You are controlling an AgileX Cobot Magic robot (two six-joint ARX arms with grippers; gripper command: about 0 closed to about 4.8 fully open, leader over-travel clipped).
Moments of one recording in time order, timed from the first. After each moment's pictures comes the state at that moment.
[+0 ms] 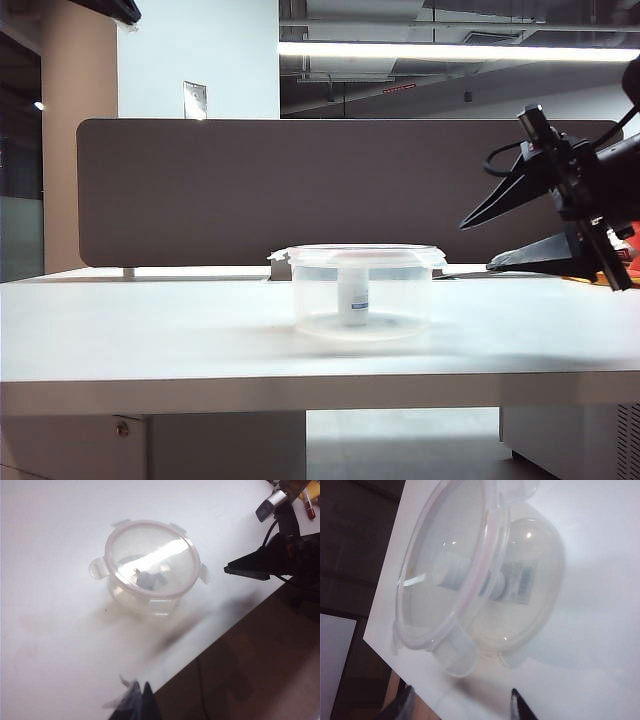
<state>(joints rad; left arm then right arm) -0.37 0.98 1.06 -0.65 0.35 -0.06 0.08 1.59 0.72 0.27 -0.84 0.59</state>
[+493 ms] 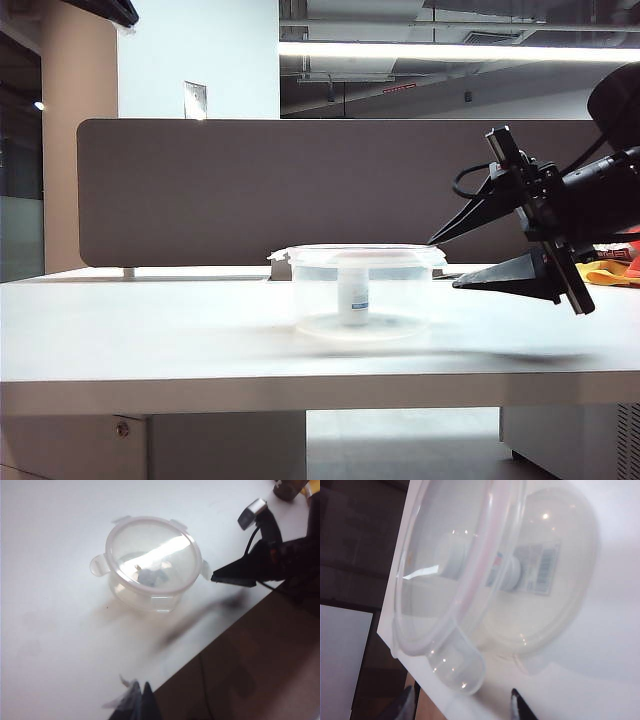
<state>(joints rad) -0.37 0.98 1.06 -0.67 0.35 -0.04 0.15 1.69 0.72 0.40 -0.85 0.69</state>
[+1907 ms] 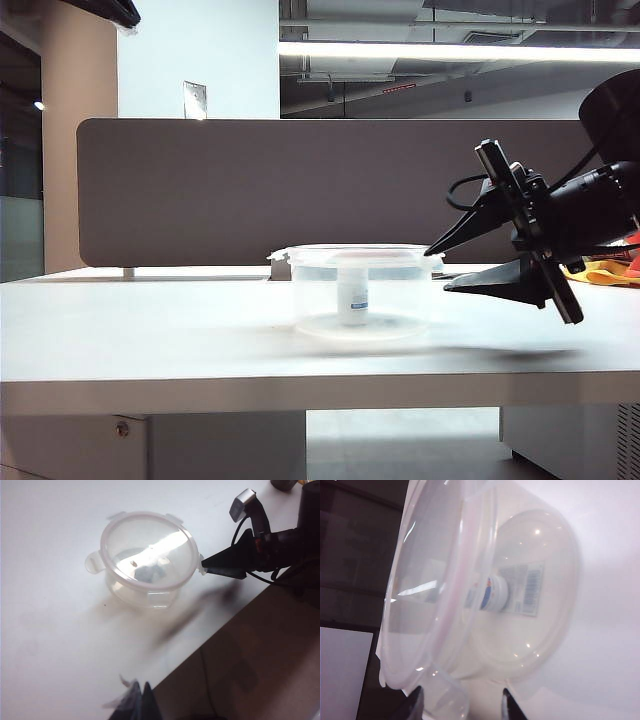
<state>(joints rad) -0.38 0.98 1.06 -0.68 0.35 -0.02 0.17 1.75 0.72 0.52 -0.79 0.79</state>
